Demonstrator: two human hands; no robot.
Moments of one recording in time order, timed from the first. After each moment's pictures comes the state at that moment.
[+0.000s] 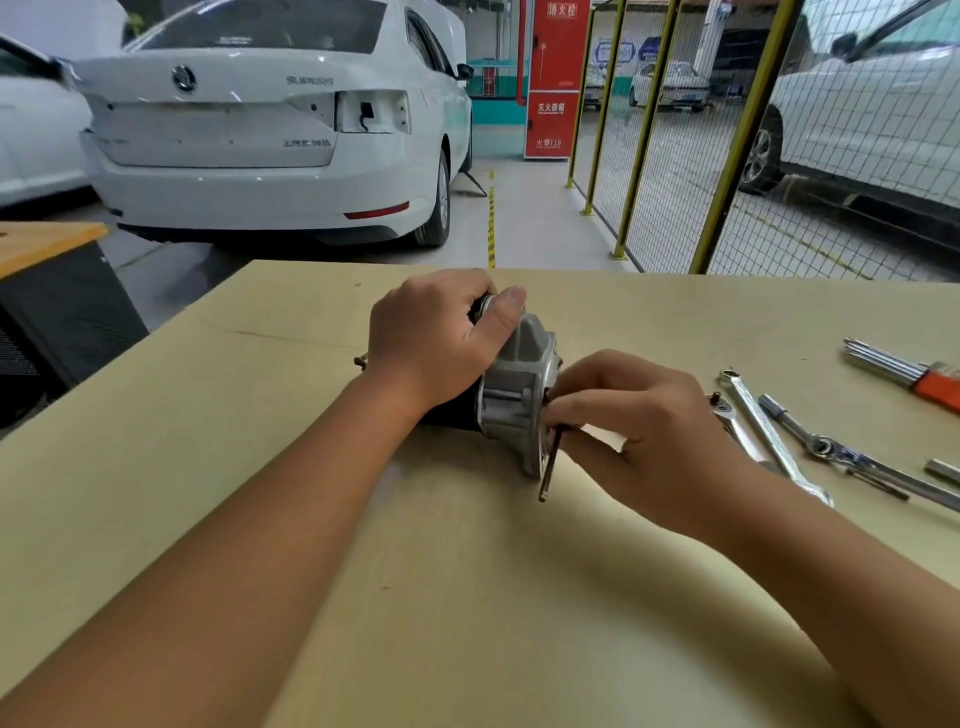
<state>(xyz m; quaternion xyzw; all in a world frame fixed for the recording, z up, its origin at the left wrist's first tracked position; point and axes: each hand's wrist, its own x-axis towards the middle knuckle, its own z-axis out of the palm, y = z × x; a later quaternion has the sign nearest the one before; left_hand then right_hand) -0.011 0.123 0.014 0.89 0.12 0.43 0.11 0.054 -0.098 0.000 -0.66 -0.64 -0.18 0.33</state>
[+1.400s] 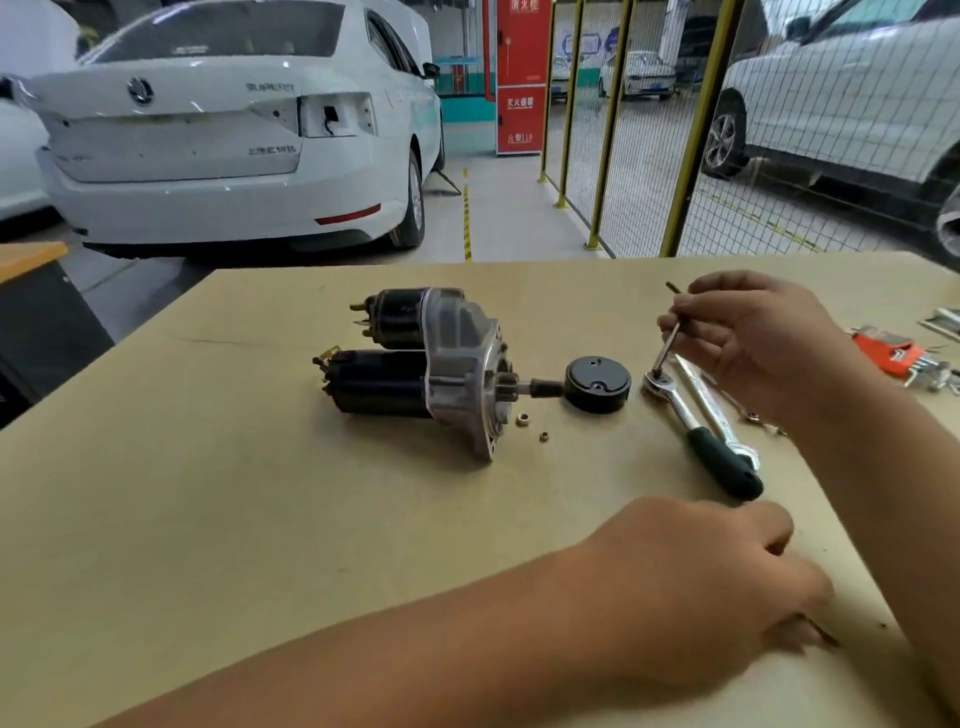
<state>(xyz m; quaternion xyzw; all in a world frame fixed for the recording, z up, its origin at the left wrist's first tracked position) -0.038 -0.099 -0.030 0.93 -0.30 0.16 0.11 0.127 -0.163 0.039 -0.56 -0.12 0.18 0.80</state>
